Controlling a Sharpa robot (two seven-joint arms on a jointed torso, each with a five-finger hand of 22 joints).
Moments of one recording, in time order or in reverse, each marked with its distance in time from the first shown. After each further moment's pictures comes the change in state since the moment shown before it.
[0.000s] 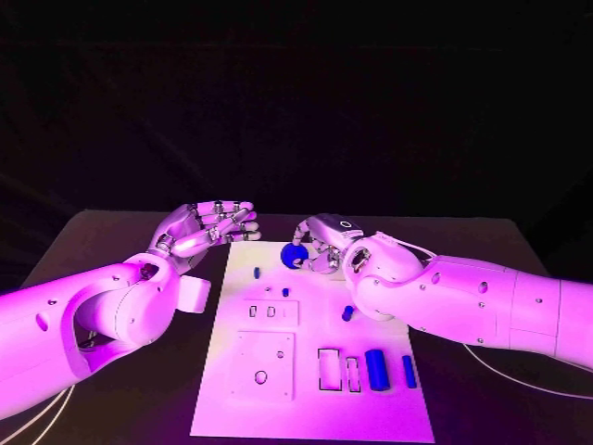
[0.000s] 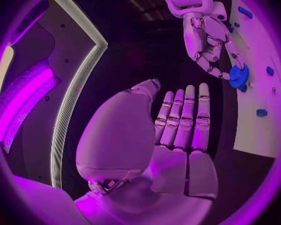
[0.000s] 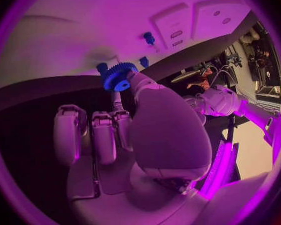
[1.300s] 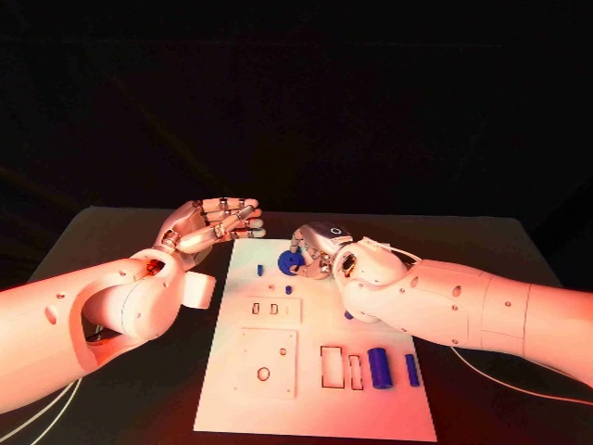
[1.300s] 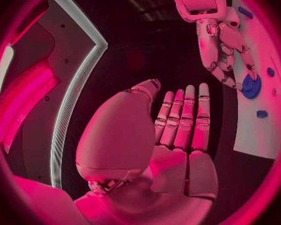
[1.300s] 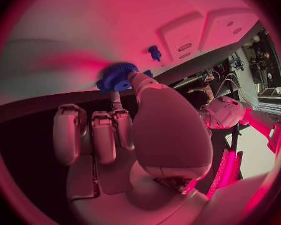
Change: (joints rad) left arm 0.000 0.008 0.000 -0.007 0.000 0.002 -0.001; left_hand 0.000 0.000 0.003 -0.003 0.000 0.000 0.000 0.000 0.001 0.000 0.000 -0.003 0.000 0.000 0.000 0.000 0.001 0.000 0.000 0.000 0.000 -0.001; right arm -0.035 0.094 -0.005 -0.123 -0.013 0.044 -0.006; right_hand -0.034 -0.035 0.024 0.001 0.005 -0.041 0.020 -0.042 -0.017 -0.015 0.015 -0.020 0.000 0.000 0.000 0.000 0.000 0.000 -0.004 0.004 -0.011 0.000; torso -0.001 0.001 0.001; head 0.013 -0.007
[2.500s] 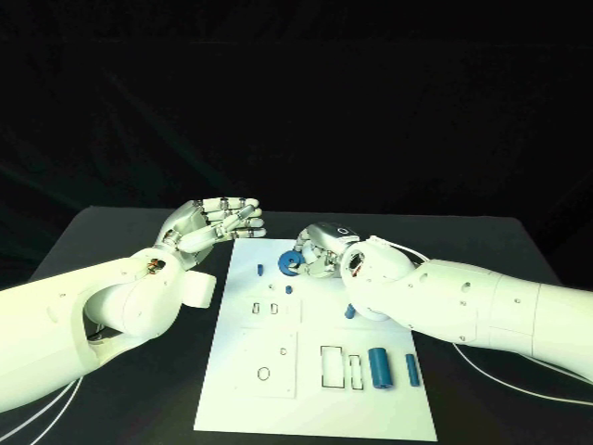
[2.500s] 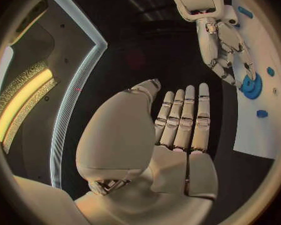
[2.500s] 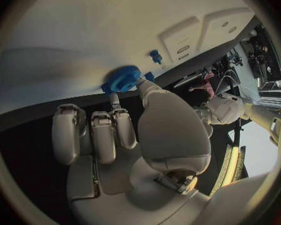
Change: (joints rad) left arm 0.000 0.002 0.000 -0.004 0.001 0.001 -0.002; left_hand 0.000 0.000 0.003 0.003 -0.004 0.000 0.000 0.000 0.001 0.004 0.004 0.000 0.000 -0.004 0.004 -0.004 0.004 0.000 0.000 0.000 0.000 -0.001; right arm 0.002 -0.027 0.001 0.003 0.060 0.025 0.036; right_hand -0.169 0.060 -0.094 0.009 0.002 -0.008 0.012 -0.069 -0.022 -0.006 0.013 0.000 0.000 0.000 0.015 0.000 0.000 0.000 0.000 0.018 -0.002 0.000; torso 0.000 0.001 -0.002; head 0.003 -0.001
